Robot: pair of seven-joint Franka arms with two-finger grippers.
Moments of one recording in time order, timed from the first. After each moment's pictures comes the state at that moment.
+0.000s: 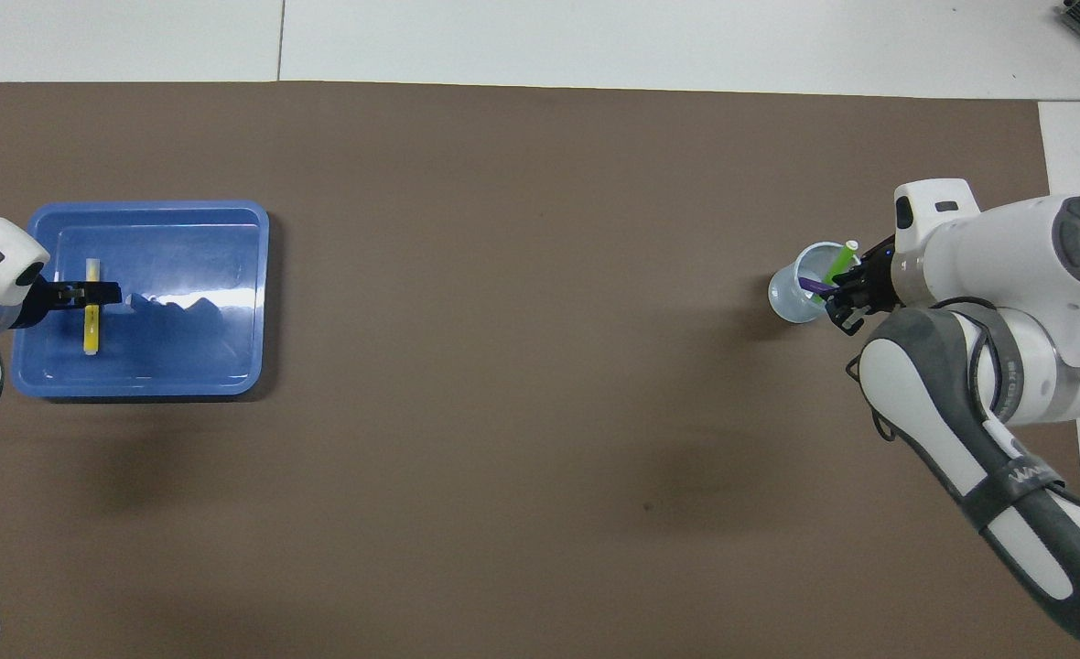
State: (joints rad) left arm 0.49 0.35 -0.25 -2.02 0.07 2.57 0.19; right arm -0.37 0.18 0.41 -2.01 -0.03 2.30 -0.84
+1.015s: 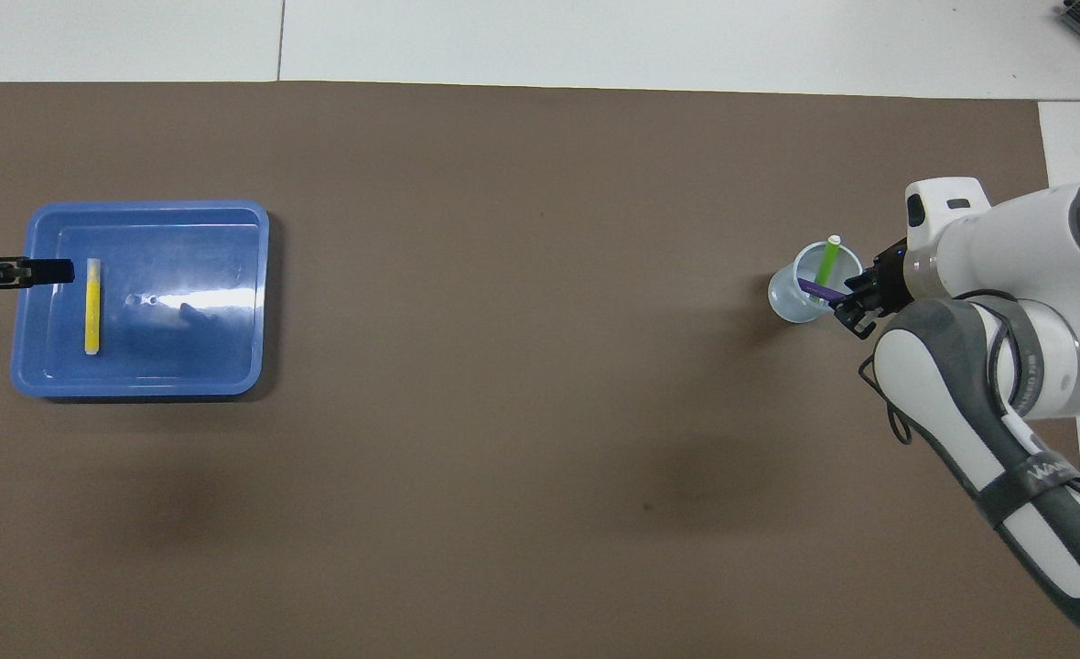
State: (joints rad) left arm 0.49 0.15 -0.27 -2.00 0.07 2.44 0.20; right arm -0.39 0.18 0.41 -1.99 -0.03 2.22 -0.84
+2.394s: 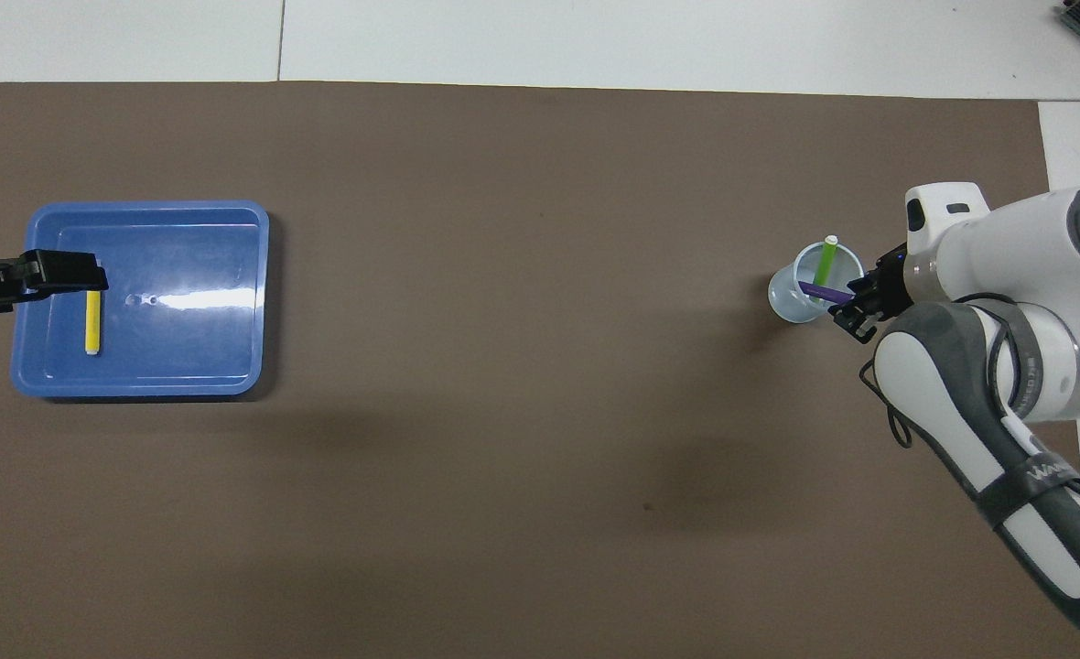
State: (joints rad) left arm 0.32 -0.14 -0.30 -1.91 -0.09 1.94 -0.14; right arm -0.39 0.18 0.41 -2.00 -0.03 2.22 -0.84
